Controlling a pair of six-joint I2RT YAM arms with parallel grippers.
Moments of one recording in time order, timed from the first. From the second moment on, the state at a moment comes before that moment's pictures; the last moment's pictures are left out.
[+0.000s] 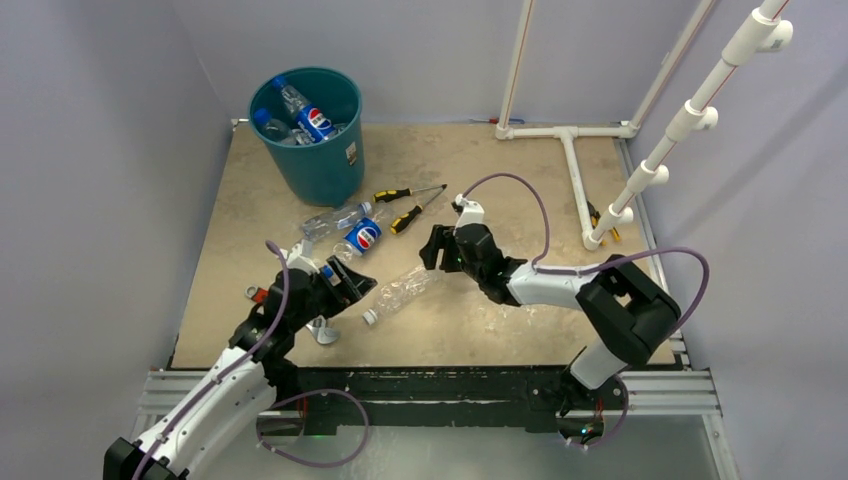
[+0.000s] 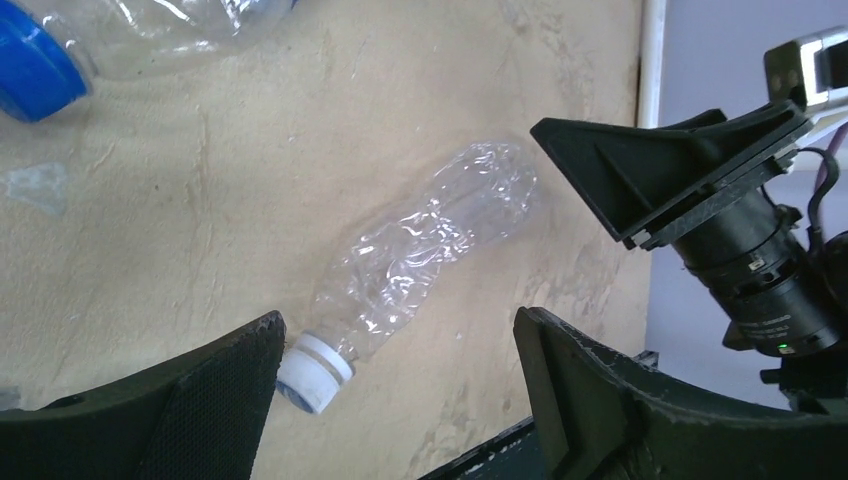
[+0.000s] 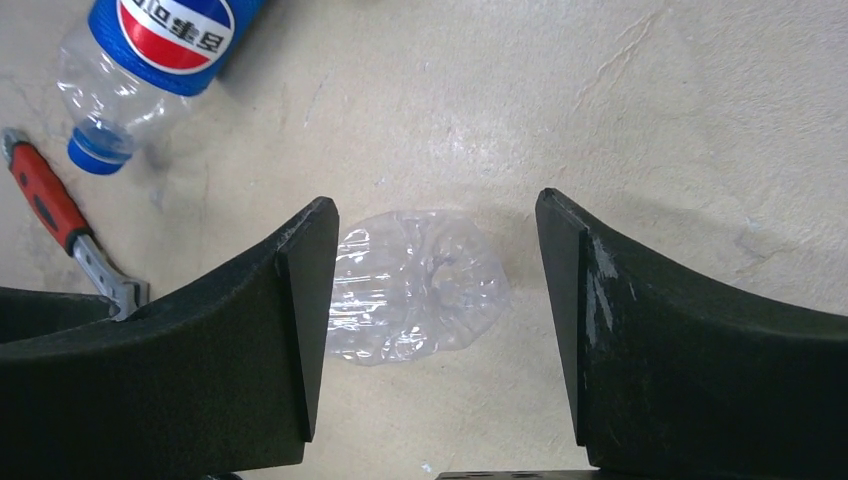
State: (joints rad) left arm -0.46 0.55 0.27 -0.20 0.08 -0.99; right arm 0.78 1.58 0.69 0.40 0.22 0.64
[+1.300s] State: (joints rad) left arm -0.47 0.50 0.27 -0.29 0.01 -0.99; right arm 0.78 1.68 0.78 0.25 0.09 0.53
